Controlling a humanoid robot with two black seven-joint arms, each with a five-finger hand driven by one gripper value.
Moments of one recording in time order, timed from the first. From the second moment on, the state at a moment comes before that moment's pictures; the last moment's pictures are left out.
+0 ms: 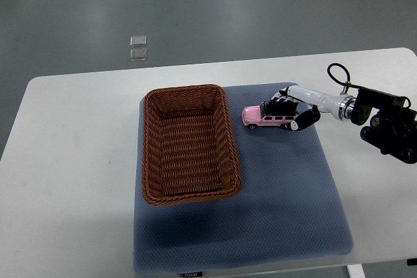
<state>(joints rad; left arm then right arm) -0.06 0.00 -0.07 -0.08 0.12 -0.11 -0.05 0.84 -0.43 0.26 0.78 -1.31 0.02 0.33</state>
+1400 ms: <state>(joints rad) -0.07 0.00 -0.07 -0.08 0.12 -0.11 -0.05 1.04 -0.16 0.09 0.83 -1.29 -0.07 0.37</state>
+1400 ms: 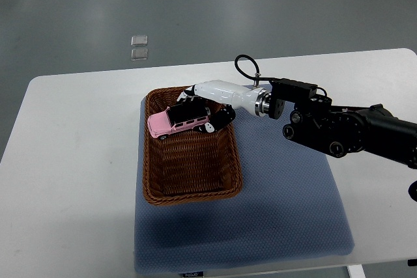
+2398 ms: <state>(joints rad) -0.07 0.00 -0.08 -0.08 0.12 -0.11 -0.05 0.92 -0.23 0.46 0.81 -0.84 -0.12 0.33</state>
